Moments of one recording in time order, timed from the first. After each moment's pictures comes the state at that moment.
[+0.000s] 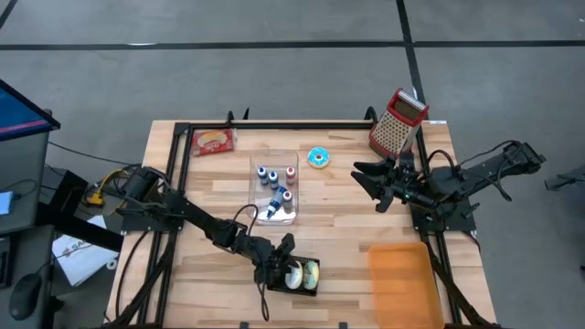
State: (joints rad) left arm -0.44 1.82 0.88 0.42 -0.09 0.77; right arm 0.42 0.87 0.76 0.24 0.79 0.43
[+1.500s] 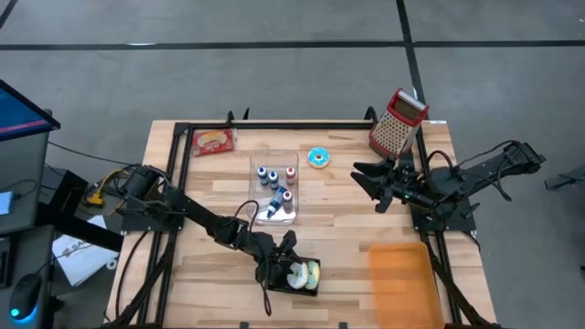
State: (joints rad) left arm -0.40 1.82 0.88 0.44 -0.04 0.73; right arm 0.42 0.87 0.76 0.23 0.79 0.44
